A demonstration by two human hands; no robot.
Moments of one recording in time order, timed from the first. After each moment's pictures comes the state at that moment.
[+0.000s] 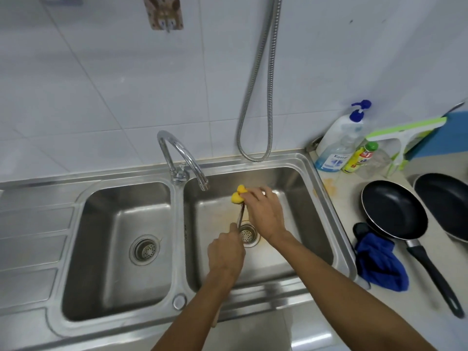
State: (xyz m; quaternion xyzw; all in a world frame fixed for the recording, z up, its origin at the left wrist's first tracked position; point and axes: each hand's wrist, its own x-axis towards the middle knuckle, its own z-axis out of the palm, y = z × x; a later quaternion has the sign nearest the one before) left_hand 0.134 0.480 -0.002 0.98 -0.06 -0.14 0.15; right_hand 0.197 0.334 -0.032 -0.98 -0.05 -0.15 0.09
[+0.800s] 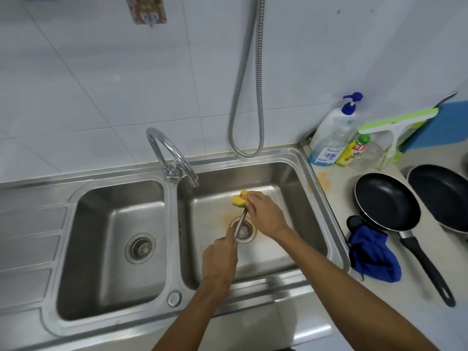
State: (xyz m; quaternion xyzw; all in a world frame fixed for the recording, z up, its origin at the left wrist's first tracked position) left_hand 0.111 0.486 -0.026 0.97 -0.11 -0.11 0.17; right_hand 0.182 0.309 -0.045 -0.96 0.00 0.00 0.27
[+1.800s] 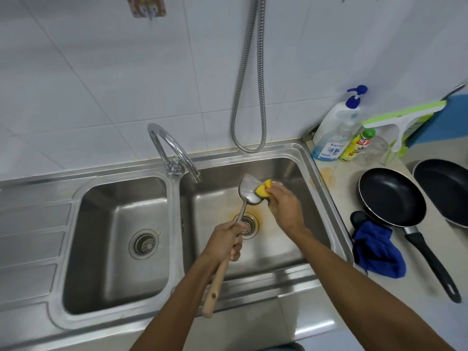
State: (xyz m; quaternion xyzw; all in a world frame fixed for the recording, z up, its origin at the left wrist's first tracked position) left_hand 0.145 0.481 -0.003 0.62 0.18 -0.38 0.66; right_hand 0.174 0.271 -0.057 -0.96 0.07 -0.12 0.25
